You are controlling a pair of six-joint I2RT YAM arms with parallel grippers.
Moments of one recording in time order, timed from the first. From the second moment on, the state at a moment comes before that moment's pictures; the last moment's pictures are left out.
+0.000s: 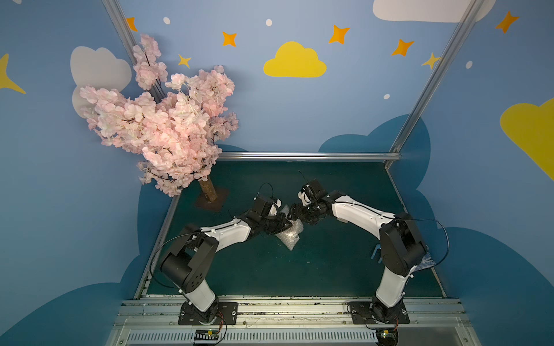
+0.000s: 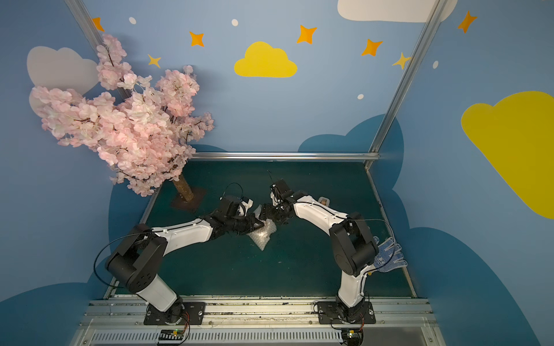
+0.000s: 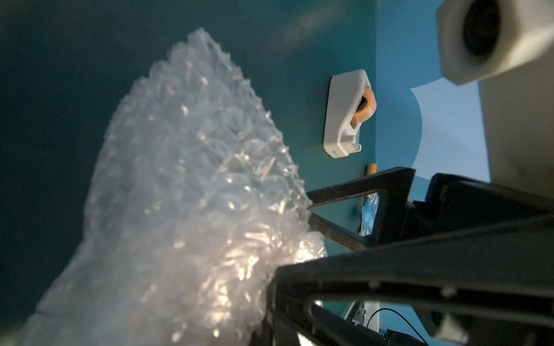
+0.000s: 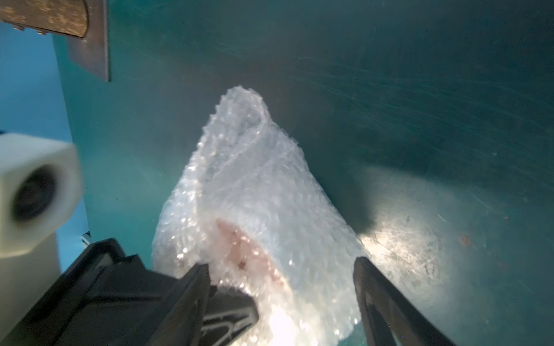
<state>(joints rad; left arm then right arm) -0.56 1.66 0.86 0.06 0.51 -0.83 0.66 1.84 1.35 -0.59 -0.31 0.63</state>
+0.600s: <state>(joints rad) -0.57 1.57 0.88 -0.05 0.52 -0.77 0.66 1.89 1.37 -0.63 -0.29 0.64</state>
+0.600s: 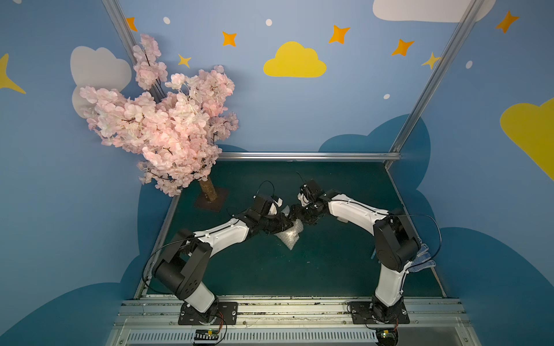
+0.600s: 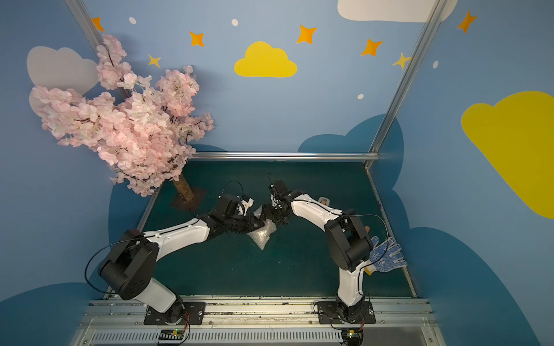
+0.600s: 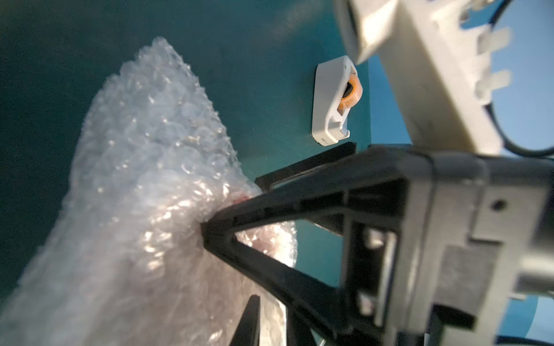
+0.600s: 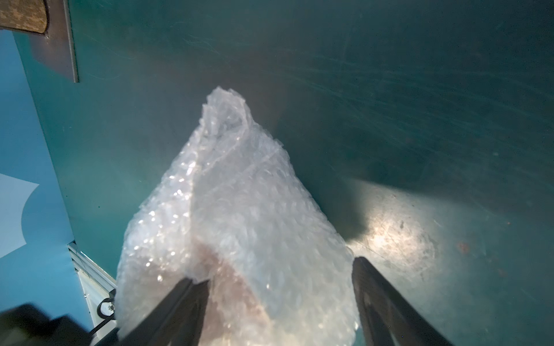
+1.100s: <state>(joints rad) -0.54 1.43 0.95 -0.25 0.35 -0.67 0.66 1.90 1.37 -0.64 -0.29 0.64</state>
